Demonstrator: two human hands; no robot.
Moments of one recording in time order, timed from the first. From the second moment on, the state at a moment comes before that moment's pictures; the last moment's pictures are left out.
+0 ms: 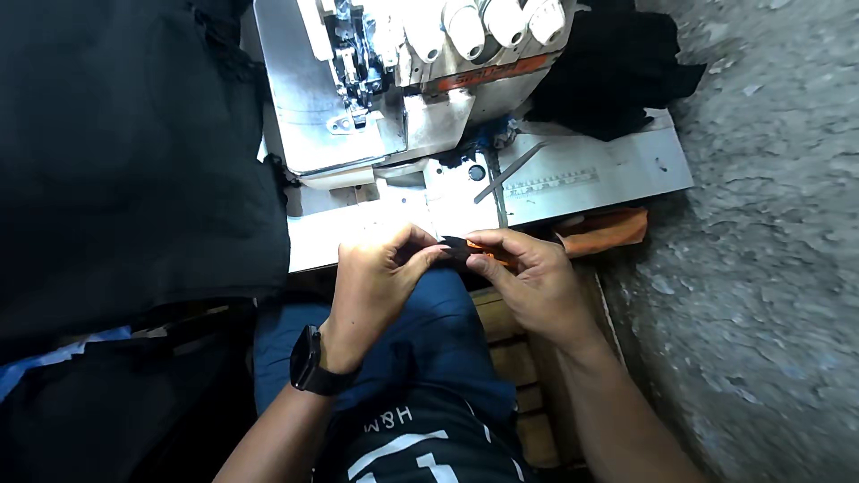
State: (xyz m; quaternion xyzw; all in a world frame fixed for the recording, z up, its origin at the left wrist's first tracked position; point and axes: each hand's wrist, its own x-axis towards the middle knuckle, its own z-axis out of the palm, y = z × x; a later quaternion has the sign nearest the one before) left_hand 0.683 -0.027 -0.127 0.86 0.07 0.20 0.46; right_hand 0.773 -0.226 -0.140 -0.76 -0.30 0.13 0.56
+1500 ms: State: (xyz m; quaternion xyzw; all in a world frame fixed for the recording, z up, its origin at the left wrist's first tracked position) left_hand 0.685 -0.033 -0.128 0.85 0.03 0.24 0.46; right_hand 0.770 -0.233 -0.138 -0.73 -0.27 0.17 0.60
